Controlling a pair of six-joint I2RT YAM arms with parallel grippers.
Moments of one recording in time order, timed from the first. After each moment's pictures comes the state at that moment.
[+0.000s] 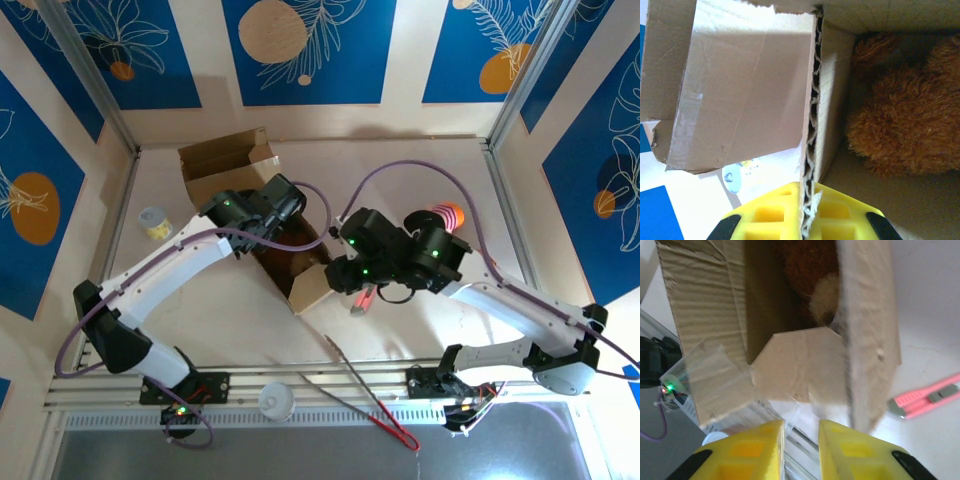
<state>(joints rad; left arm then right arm) -0.83 1.50 1.58 -1.21 -0.61 0.16 1.05 1.24 1.38 -1.06 0.00 0.56</state>
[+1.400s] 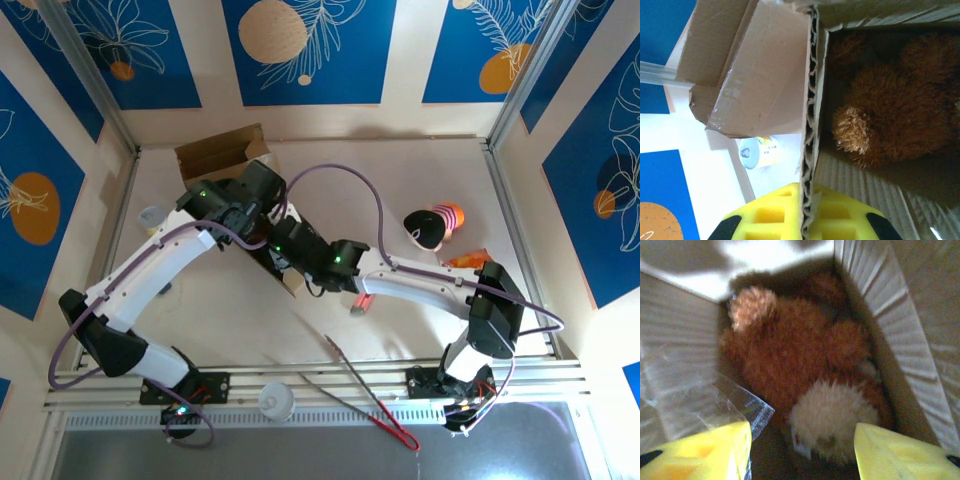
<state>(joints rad) -0.75 1.47 1.63 -1.28 -0.65 0.09 1.11 1.61 1.28 -0.33 0.49 0.33</state>
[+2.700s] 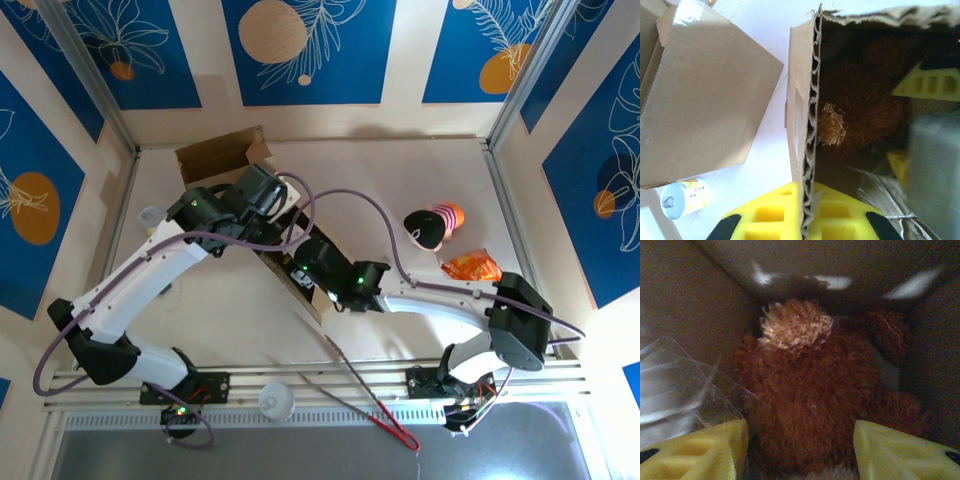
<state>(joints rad) -0.82 1.42 1.66 -1.25 -0.33 0.10 1.10 1.48 1.02 -0.18 0.49 -0.04</state>
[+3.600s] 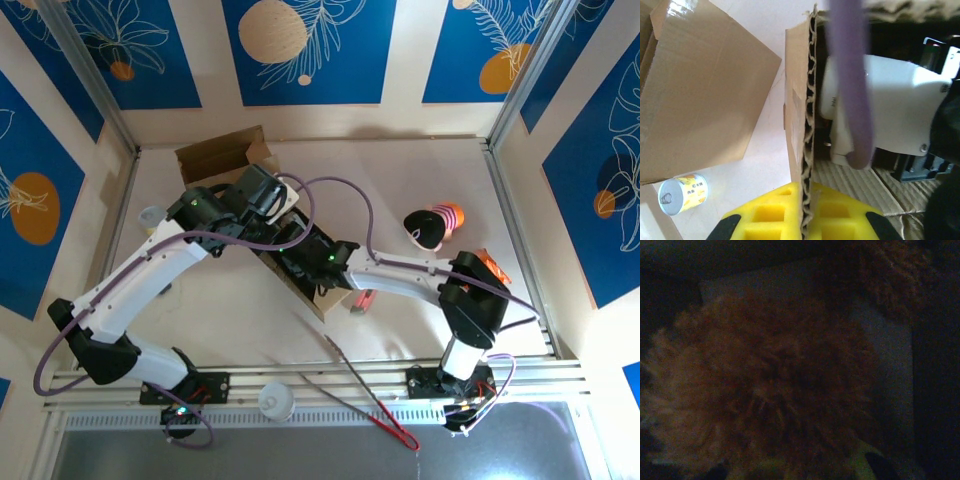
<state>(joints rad) -0.82 1.42 1.67 -1.27 -0.33 0.10 1.03 1.69 1.21 -0.38 0.49 0.20</state>
